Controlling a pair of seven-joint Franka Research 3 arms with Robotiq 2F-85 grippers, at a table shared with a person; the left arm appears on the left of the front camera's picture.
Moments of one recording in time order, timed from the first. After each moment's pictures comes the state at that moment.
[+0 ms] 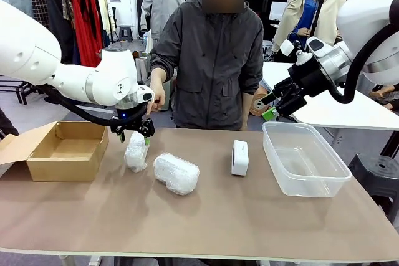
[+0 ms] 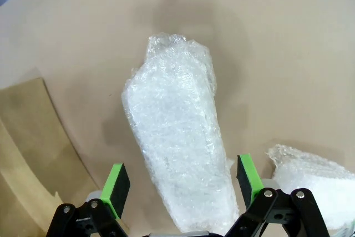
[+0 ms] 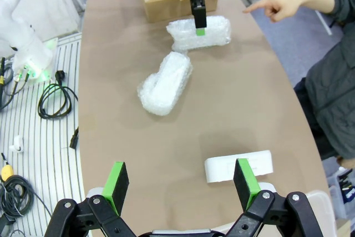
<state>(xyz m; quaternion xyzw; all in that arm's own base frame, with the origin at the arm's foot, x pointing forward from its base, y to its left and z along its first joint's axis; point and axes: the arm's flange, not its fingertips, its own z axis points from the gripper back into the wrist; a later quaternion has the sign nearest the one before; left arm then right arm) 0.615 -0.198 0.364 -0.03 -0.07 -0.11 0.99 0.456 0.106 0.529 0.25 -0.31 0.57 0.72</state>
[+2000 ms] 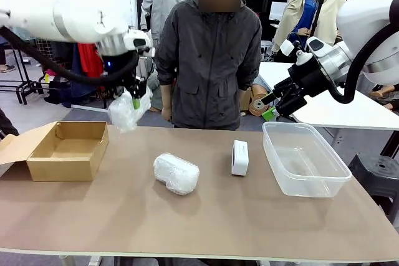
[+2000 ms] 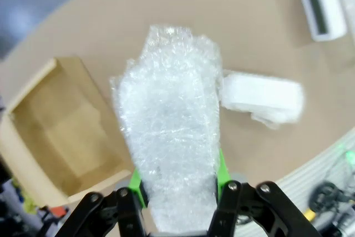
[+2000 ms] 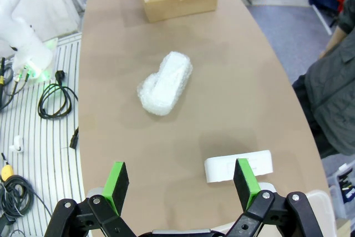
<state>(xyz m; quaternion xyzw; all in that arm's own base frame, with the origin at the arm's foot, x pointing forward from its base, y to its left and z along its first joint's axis) 0.530 -0.201 0.567 -0.03 -0.10 -0.21 0.97 0.457 0.106 0.529 0.25 -0.31 0.57 0.72</state>
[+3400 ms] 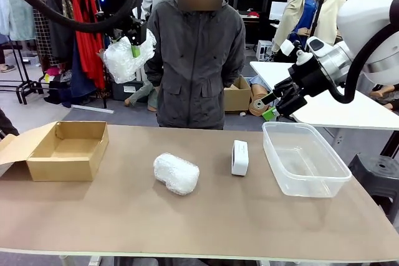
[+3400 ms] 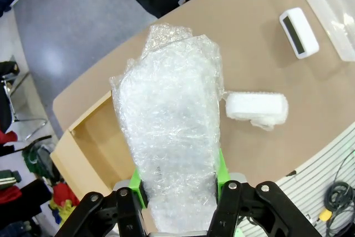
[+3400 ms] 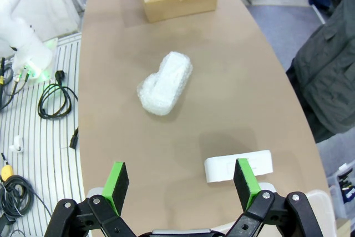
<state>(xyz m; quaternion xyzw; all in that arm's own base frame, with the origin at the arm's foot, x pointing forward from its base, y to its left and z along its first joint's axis) 0.509 -0.211 0.700 0.00 -0.19 -0.25 0.95 0.457 0.106 0.529 0.25 -0.31 0.57 0.72</state>
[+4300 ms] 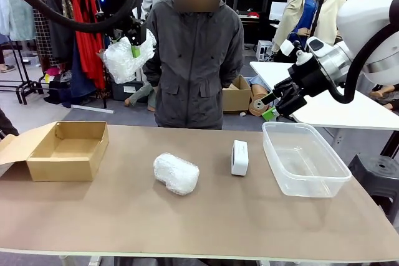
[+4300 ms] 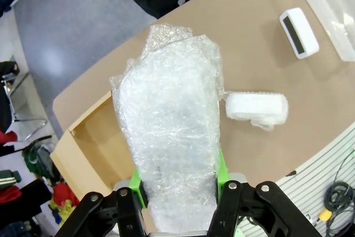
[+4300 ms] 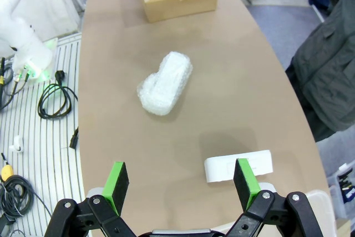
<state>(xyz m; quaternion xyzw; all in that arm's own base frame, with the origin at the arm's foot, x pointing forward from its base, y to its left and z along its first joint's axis) 0.509 -0.211 0.700 0.00 -0.19 -0.25 0.95 0.457 0.106 0.529 0.25 -0.31 0.57 0.72</state>
